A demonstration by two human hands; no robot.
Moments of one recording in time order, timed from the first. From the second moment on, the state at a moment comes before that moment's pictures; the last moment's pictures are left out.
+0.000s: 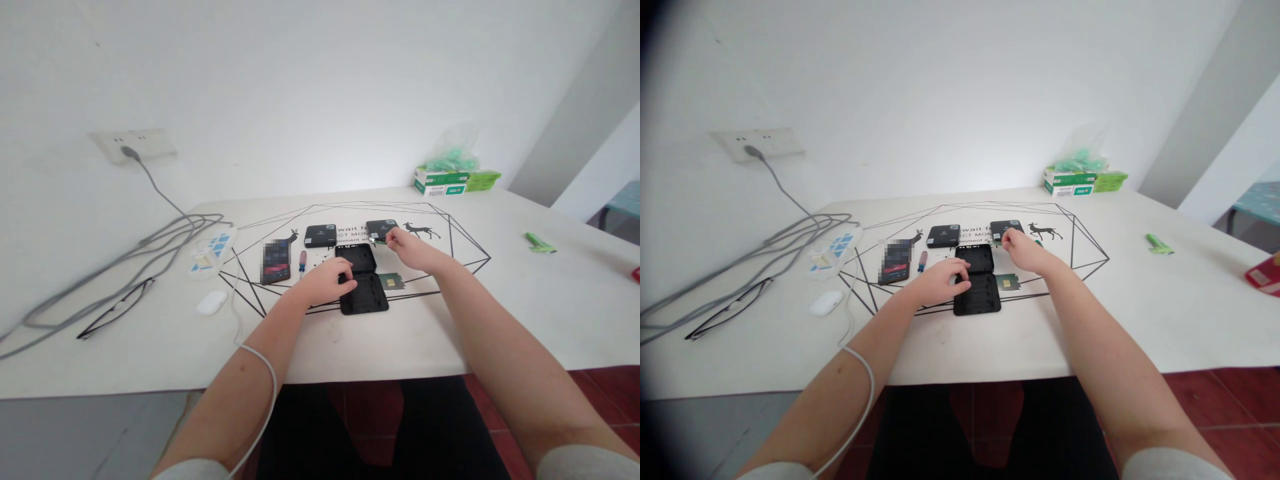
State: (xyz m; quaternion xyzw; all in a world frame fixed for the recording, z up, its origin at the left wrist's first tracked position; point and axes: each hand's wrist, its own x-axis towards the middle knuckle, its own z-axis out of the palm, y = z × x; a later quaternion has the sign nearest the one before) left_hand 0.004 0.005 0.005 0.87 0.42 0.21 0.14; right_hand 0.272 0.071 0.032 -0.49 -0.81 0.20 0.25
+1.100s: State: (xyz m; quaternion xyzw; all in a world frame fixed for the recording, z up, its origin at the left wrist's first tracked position) left_hand 0.005 0.019 -0.005 0.77 0.60 0.20 0.02; right_hand 0.213 0.060 -0.017 -0.32 -0.89 0.13 0.29
